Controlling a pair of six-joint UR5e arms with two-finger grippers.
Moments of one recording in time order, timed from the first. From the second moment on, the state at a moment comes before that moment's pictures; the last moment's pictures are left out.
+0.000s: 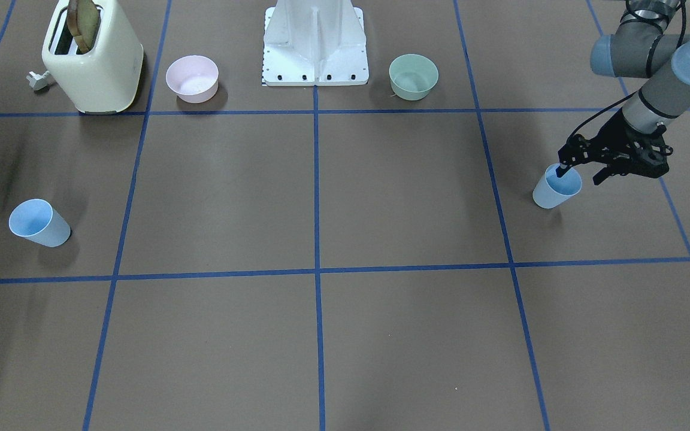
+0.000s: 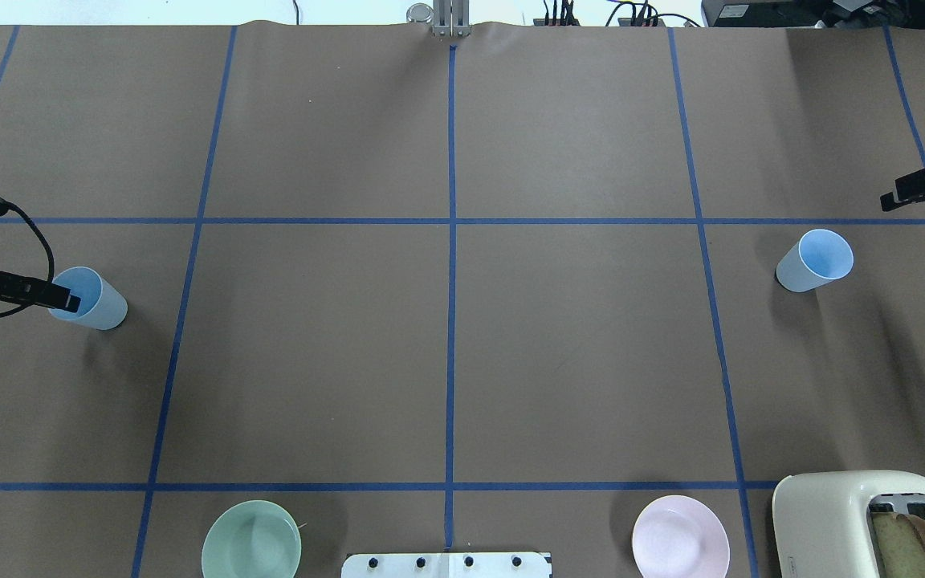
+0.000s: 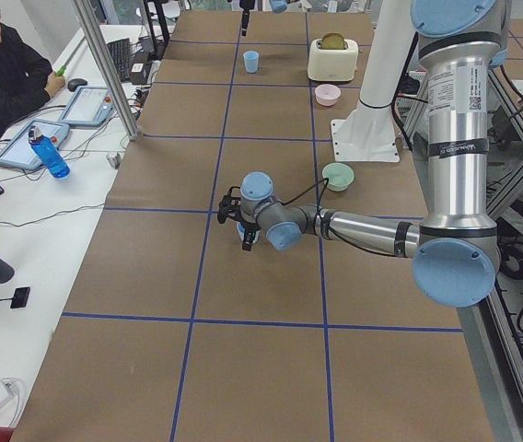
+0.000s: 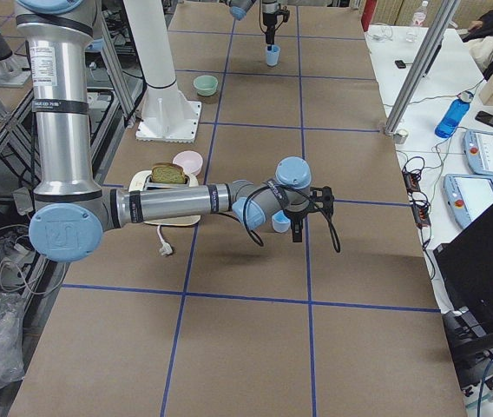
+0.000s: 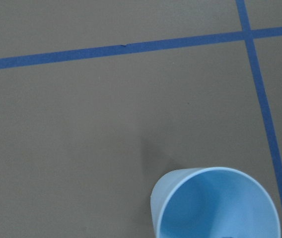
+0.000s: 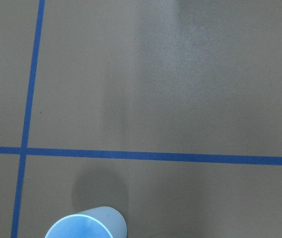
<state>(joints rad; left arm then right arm) -0.93 -1.49 -1.71 -2.29 -2.18 -0.78 1.26 -1.55 1.65 -1.06 2.34 0.62</state>
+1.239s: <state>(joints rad) -0.94 -1.72 -1.78 -2.04 -2.30 -0.86 1.21 -1.55 1.64 -1.06 2.32 0.65</state>
